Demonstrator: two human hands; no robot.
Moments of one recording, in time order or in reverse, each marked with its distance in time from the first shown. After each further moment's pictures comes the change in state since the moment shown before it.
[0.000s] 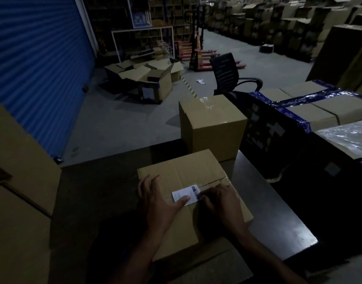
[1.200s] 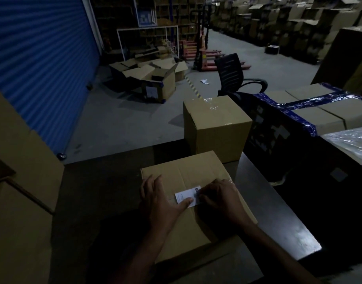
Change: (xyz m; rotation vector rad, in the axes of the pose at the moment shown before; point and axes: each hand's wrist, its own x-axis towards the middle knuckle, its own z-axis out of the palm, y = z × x) left_hand 0.001 0.003 -0.002 0.033 0.037 0.019; right_hand 0.030 0.005 -0.004 -0.032 -0.101 -0.149
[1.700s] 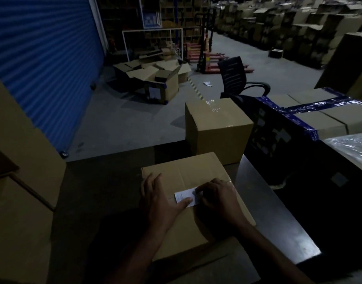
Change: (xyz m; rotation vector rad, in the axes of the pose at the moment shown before) left_hand 0.002 0.000 0.002 0.013 -0.051 -0.026; right_hand -0.001 -0.005 0.000 -0.017 -0.019 -0.014
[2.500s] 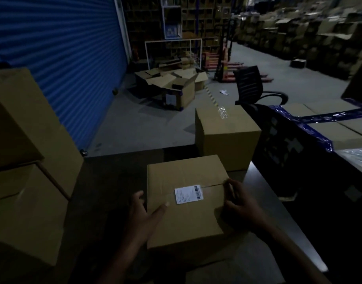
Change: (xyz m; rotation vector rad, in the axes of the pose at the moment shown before) left_hand -0.051 -0.010 -0.046 -0.399 -0.079 -0.387; right_hand -0.027 0.045 -0.051 0.392 -0.248 0.290
